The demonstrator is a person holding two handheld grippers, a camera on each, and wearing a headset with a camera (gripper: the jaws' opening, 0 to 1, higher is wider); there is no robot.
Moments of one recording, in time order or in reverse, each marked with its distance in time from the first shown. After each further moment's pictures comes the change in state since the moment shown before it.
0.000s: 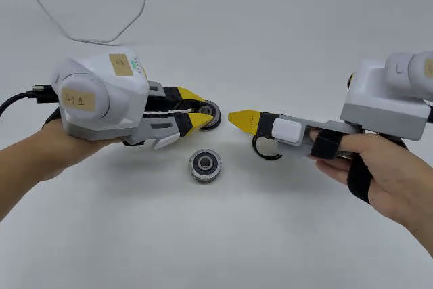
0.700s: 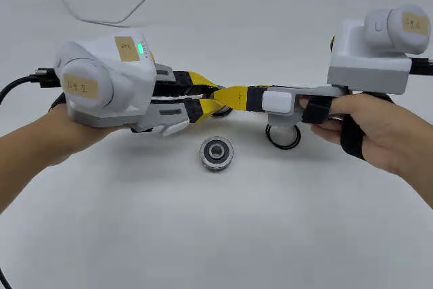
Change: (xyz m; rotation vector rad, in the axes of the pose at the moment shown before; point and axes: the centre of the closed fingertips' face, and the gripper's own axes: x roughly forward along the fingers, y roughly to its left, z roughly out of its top) left arm -0.001 -0.001 -0.002 0.027 -0.018 -0.009; right arm 0.039 -0.002 0.004 -0.078 0.112 0.091
